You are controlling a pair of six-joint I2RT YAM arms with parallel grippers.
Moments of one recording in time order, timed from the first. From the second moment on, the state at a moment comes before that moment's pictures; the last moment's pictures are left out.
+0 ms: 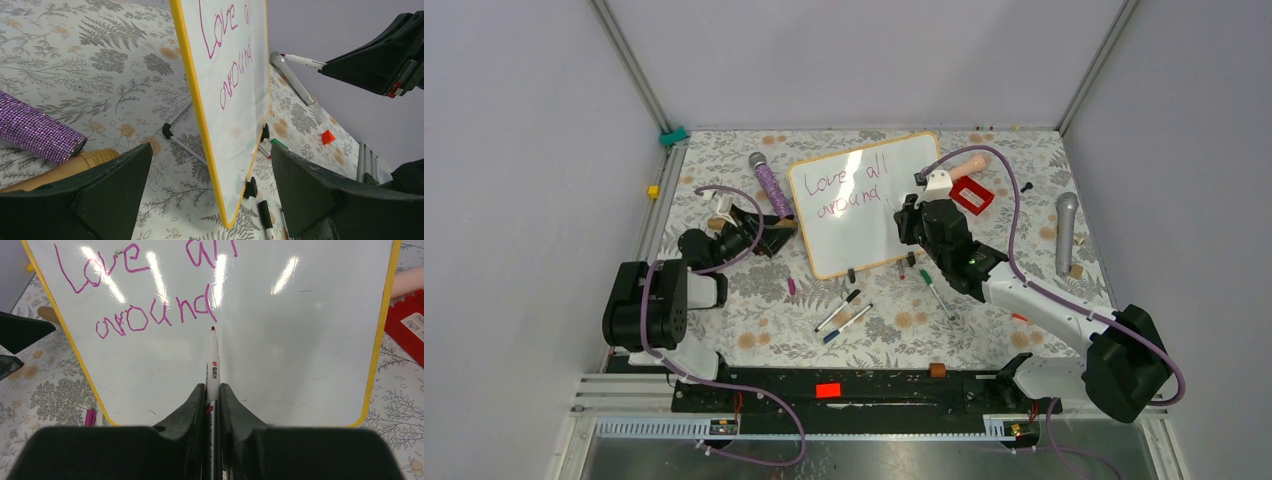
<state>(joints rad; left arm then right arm) 0.06 1.56 0.35 1.35 0.89 -0.62 0.70 1.26 0.81 0.10 0.30 0.34</state>
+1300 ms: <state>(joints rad) 0.02 1.81 0.58 1.41 1.04 -0.77 0.70 1.25 0.80 0.12 0.30 0.34</state>
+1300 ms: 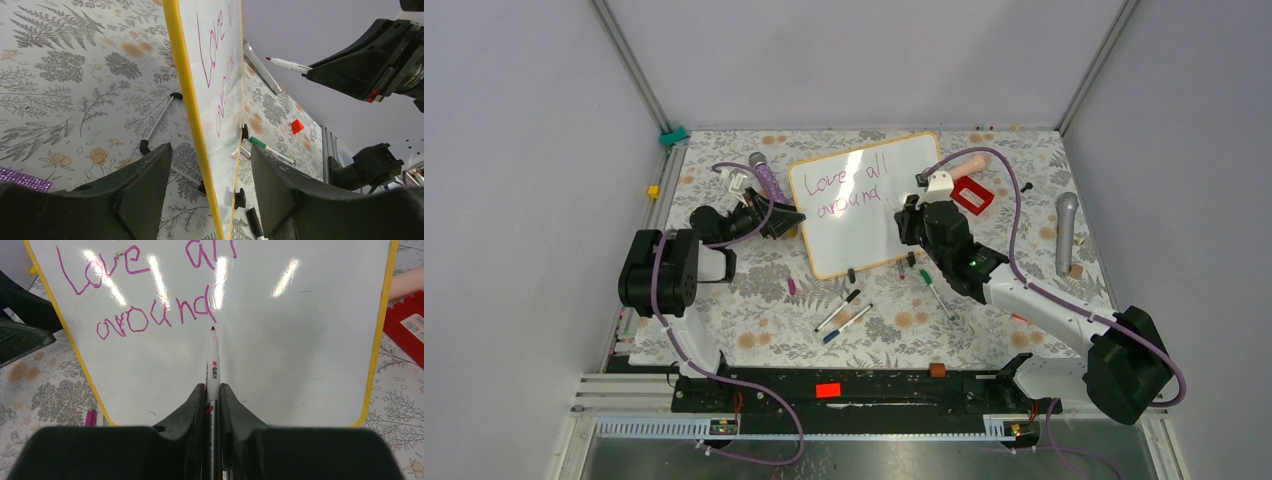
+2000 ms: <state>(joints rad) -0.01 1.87 0.65 1.41 1.07 -0.78 0.70 1.24 0.79 0.12 0.30 0.33</state>
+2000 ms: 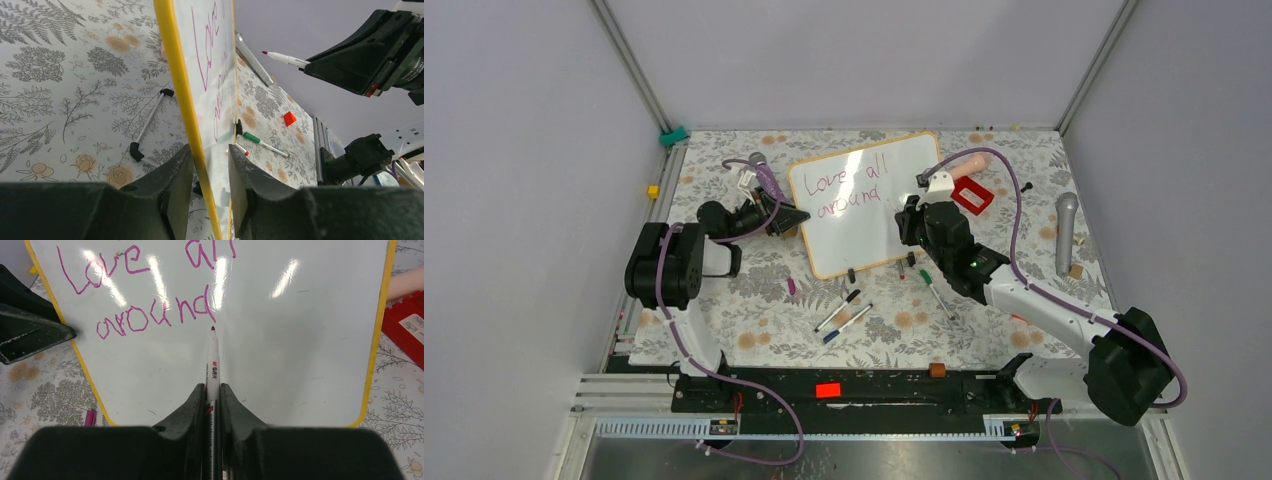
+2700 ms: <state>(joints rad) -0.02 1.88 0.65 1.41 1.08 -0.79 0.70 1.24 0.79 0.12 0.30 0.33</state>
